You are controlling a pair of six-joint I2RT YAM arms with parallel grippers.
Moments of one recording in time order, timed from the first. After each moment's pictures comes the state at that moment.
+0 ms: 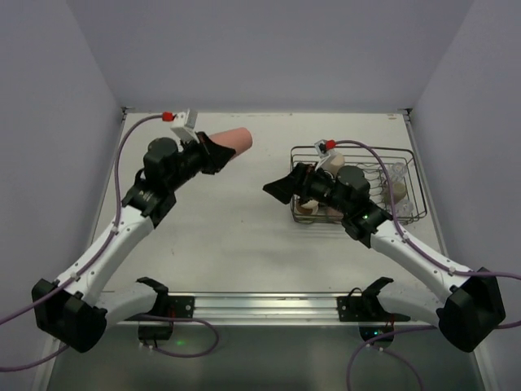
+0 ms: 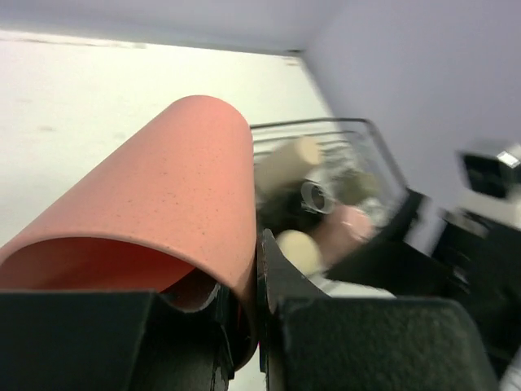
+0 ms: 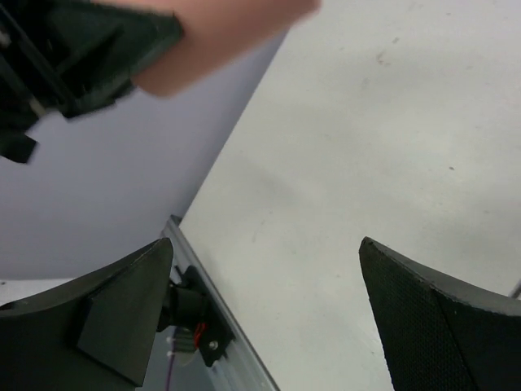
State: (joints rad) left arm -0.43 1.05 0.90 0.05 0.28 -0.62; right arm 0.61 1.10 0.74 0.26 -0.37 0.78
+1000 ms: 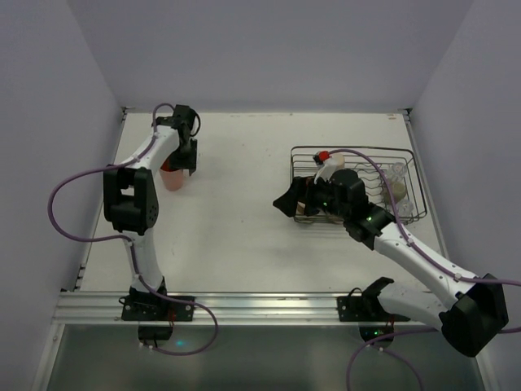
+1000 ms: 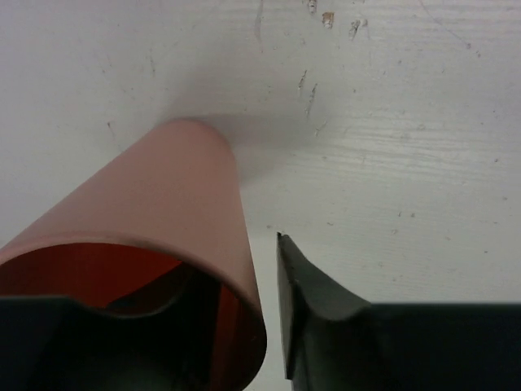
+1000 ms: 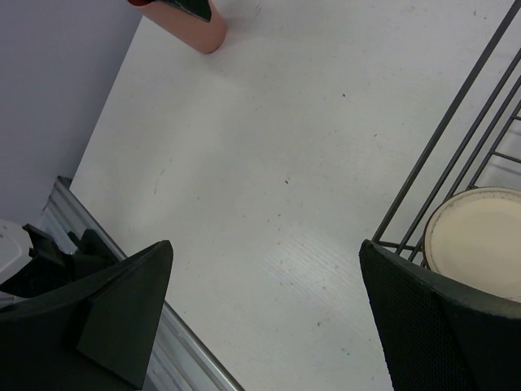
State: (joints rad) left arm -0.15 2.02 1.69 -0.95 -0.19 -0.18; right arm 0.61 1.05 0.75 -0.11 -0.23 0.54
